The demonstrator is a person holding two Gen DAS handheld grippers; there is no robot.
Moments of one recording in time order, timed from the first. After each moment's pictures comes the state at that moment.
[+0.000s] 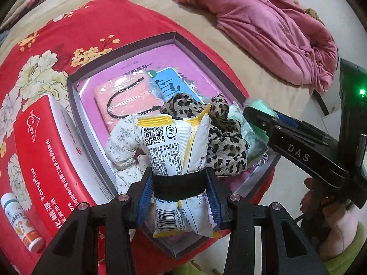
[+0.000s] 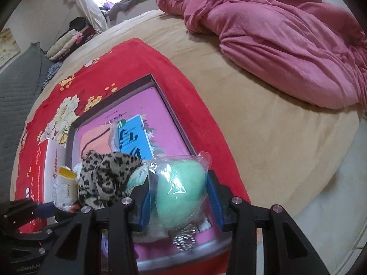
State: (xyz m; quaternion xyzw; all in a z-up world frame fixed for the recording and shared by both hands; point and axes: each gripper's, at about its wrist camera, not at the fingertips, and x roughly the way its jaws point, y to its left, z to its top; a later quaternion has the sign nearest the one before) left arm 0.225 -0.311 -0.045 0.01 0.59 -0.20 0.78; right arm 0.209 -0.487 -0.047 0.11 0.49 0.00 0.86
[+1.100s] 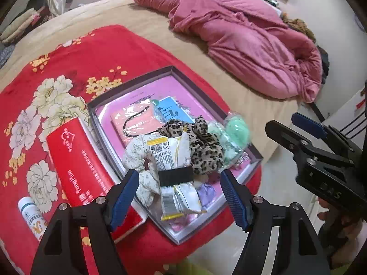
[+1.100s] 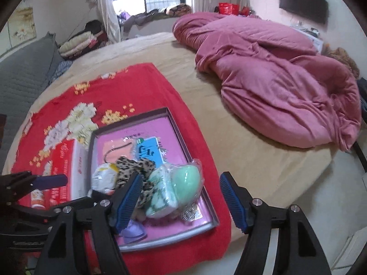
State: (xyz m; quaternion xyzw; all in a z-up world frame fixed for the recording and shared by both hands) left arm 0.192 -0.289 0.020 0.01 0.53 -0.21 0.82; right arm 0.151 -0.454 0.050 0.03 0.43 -0.02 0.90
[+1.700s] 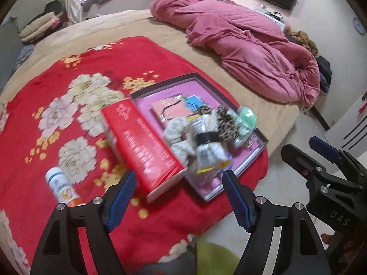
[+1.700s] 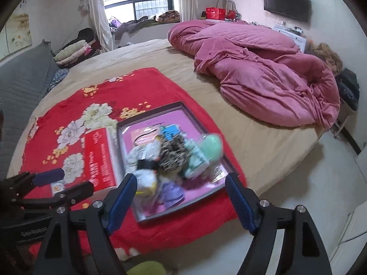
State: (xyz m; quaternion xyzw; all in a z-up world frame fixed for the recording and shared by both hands) left arm 0.117 -0.205 0.046 0.01 0.49 -0.18 0.85; right arm 0.065 -0.376 0.075 0.04 0.41 -0.06 0.91
